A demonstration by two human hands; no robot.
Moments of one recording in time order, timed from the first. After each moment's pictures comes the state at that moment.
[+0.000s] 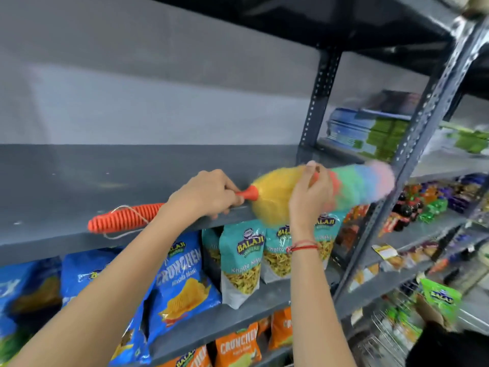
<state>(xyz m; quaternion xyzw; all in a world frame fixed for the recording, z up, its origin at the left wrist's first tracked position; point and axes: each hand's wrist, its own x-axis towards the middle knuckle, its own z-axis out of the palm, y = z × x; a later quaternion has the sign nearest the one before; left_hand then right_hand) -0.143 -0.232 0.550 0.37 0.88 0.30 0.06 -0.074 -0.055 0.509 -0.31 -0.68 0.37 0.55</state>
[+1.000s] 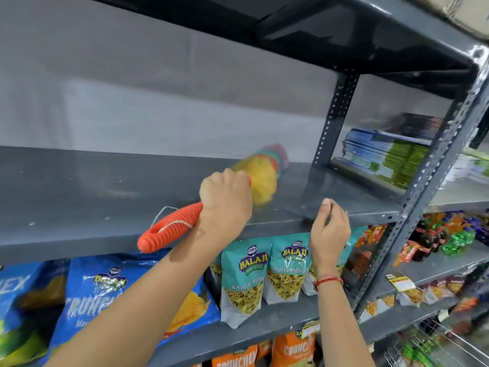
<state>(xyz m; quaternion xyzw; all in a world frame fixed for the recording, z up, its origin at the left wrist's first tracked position) -0.121 -0.192 0.560 0.22 0.94 0.11 -0.24 -0.077 0.001 0.465 -0.21 -0.72 0.25 0.61</state>
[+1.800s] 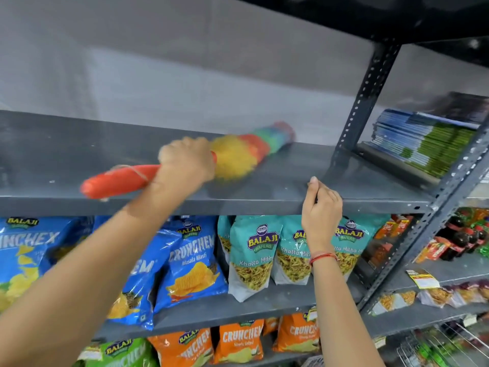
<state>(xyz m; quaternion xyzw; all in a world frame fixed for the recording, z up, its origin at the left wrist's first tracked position) -0.141 -0.237 0.568 0.08 0.98 0.08 -0.15 -0.103 -0.008 0.456 -0.18 -0.80 0.19 0.54</state>
